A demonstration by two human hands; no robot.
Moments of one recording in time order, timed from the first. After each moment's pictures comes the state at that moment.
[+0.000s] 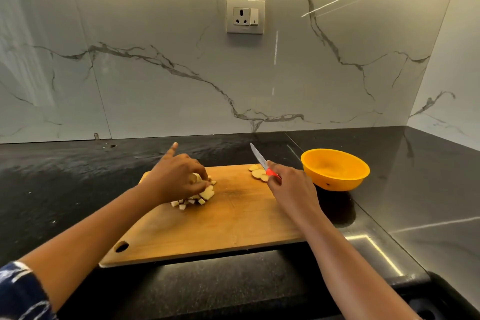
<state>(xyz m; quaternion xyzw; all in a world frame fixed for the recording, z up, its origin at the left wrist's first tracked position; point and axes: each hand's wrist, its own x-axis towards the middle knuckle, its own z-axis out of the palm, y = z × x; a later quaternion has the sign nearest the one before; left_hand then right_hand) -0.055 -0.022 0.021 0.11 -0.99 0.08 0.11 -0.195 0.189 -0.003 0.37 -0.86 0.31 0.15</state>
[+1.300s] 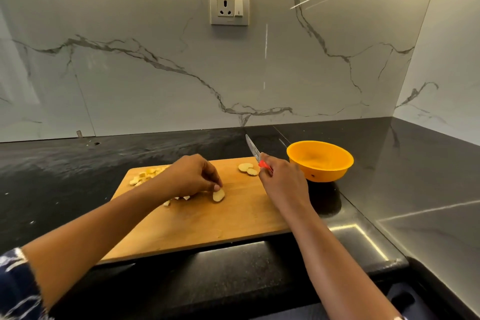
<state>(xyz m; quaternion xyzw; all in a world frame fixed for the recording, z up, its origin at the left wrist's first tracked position) -0.086 0.031 0.031 0.17 -0.95 -0.26 0.02 -0.189 0.202 0.002 0.34 -0.87 0.34 0.15</state>
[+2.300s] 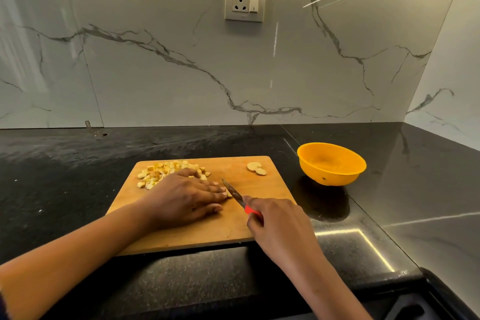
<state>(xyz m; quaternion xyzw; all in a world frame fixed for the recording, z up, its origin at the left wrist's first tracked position) -0.034 0.017 -0.006 -0.12 -0.97 0.08 0.21 -0.117 0.229 -0.004 0.46 -0.86 0.23 0.07</state>
